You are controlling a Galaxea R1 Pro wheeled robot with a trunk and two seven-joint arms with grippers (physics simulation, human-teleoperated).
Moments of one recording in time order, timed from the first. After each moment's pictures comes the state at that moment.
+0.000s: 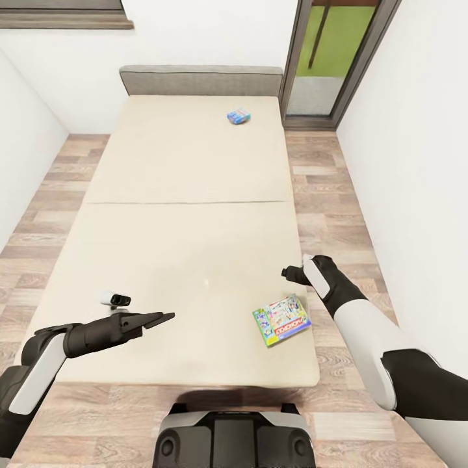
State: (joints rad) left arm -0.44 0.37 -0.03 -1.45 0.86 0.98 -1.11; right arm -1.14 0.02 0.09 -0.53 -0.44 0.69 -0.30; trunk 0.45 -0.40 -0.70
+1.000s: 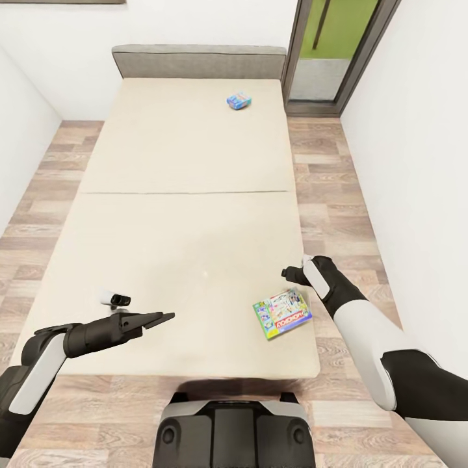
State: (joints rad) left arm -0.44 0.37 -0.03 -1.45 0.86 0.98 -1.11; right arm -1.14 0.02 0.09 -0.53 -0.44 0.68 -0.30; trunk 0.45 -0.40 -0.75
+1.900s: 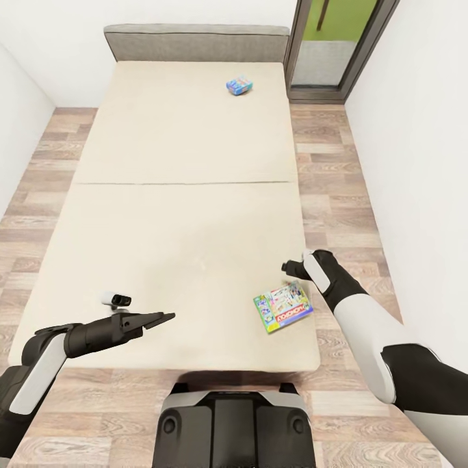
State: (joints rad) left arm -0.44 0.37 -0.04 -1.45 0.86 0.98 -1.10; right arm -1.17 0.02 0.09 -0.53 -0.44 0.69 -0.30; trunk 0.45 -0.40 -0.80
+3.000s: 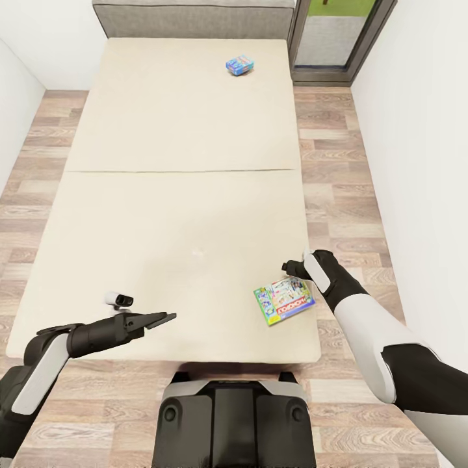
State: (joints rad) left arm -0.44 0.36 -0.04 -1.45 0.86 0.98 -1.07; right arm -1.17 0.01 0.09 -0.53 -0.44 0.68 -0.30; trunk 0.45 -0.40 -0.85
